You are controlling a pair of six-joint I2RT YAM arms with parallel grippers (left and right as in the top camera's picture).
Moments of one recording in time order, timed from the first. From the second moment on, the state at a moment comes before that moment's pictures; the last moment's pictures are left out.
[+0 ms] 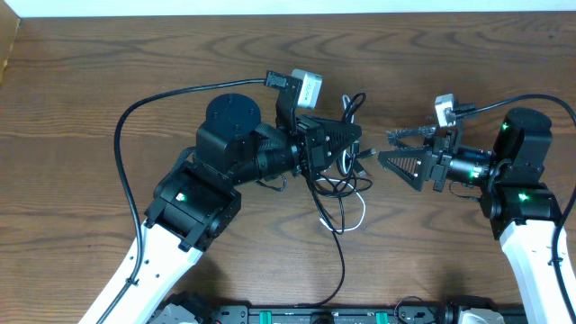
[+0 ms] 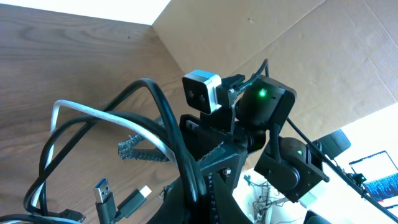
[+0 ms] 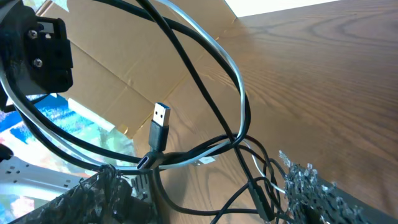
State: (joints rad) left arm -0.58 1.17 1.19 -0.27 0.62 -0.67; right arm -0.05 1.13 0.78 -0.19 -1.26 0.25
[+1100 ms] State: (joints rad) left arm -0.62 1.17 1.19 -0.26 0.62 -0.67; right arm -0.03 1.13 0.78 -0.19 -1.18 0.25
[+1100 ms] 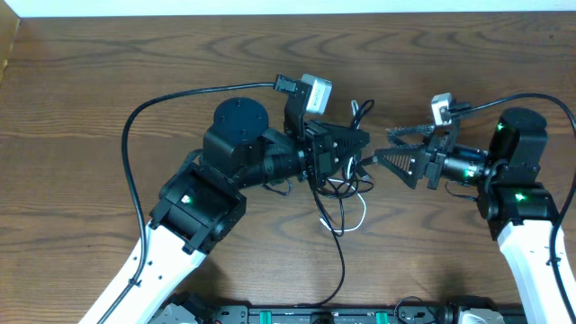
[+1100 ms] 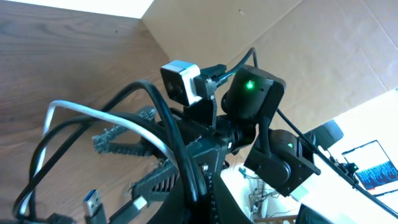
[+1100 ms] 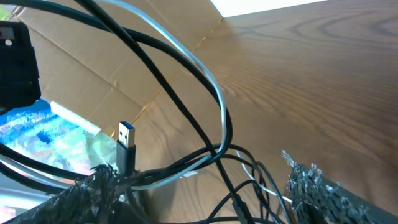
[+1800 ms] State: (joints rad) left arm -0.74 1.18 1.19 -0.17 0.62 -0.67; right arm 0.11 1.13 0.78 -0.19 -1.06 0.25
